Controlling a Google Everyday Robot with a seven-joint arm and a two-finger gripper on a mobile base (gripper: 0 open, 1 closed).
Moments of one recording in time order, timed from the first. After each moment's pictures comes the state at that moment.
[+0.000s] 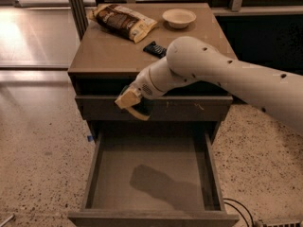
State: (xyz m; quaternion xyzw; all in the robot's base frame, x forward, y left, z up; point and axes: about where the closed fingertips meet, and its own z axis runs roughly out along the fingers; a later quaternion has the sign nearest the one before) arm 0.603 0.064 0.792 -0.48 0.78 0.21 0.34
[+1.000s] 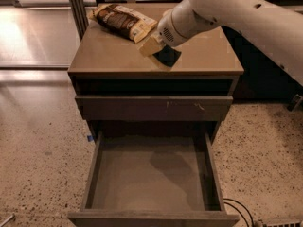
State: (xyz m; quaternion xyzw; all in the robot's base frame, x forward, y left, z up) arm 0.693 -0.019 0.912 -0.42 0.81 0.10 0.39
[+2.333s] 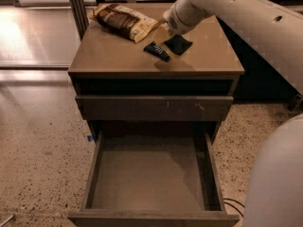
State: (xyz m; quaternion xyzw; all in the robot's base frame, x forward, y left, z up) arm 0.769 -0.069 0.904 -0.34 0.86 0.03 0.38
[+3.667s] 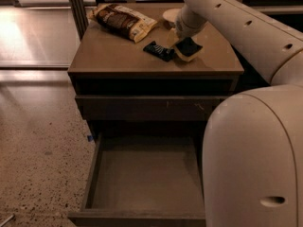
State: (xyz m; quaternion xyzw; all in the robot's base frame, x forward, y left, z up) arm 0.825 -0.121 0.860 -0.26 0.91 -0.02 0.33
